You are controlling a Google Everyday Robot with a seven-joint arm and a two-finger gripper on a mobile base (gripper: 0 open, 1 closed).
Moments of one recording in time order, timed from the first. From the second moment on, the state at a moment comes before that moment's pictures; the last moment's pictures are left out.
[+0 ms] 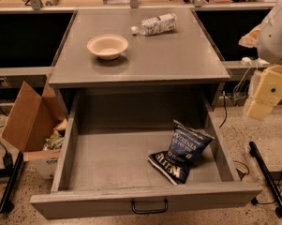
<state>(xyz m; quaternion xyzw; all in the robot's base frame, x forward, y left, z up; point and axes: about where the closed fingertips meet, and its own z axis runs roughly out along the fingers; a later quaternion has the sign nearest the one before) 0.438 -0.217 0.976 -0.60 0.78 -0.03 0.16</state>
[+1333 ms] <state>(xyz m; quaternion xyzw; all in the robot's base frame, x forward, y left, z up) 0.454 -0.185 0.874 -0.65 0.74 0.02 0.15</state>
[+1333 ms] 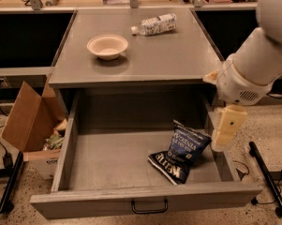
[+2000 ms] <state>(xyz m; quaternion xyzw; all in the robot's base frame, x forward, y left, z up) 0.464 -0.178 0.770 -0.68 0.72 0.07 0.12</state>
